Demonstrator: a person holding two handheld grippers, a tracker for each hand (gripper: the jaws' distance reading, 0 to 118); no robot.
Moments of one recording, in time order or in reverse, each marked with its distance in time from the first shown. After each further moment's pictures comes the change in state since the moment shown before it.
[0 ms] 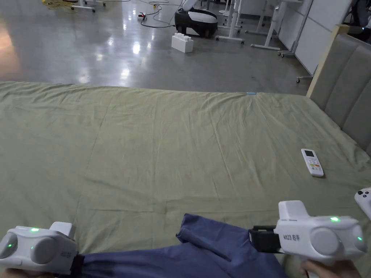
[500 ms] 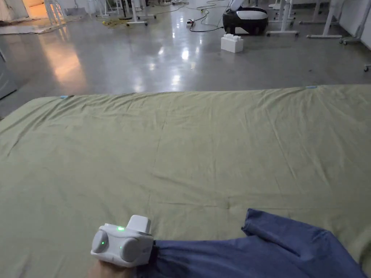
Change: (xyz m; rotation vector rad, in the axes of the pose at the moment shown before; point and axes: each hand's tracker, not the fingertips) left arm 0.013 -0.027 0.015 0.126 0.043 -0.055; right arm -0.056 -0.218 0.203 0.492 -0.037 -0.212
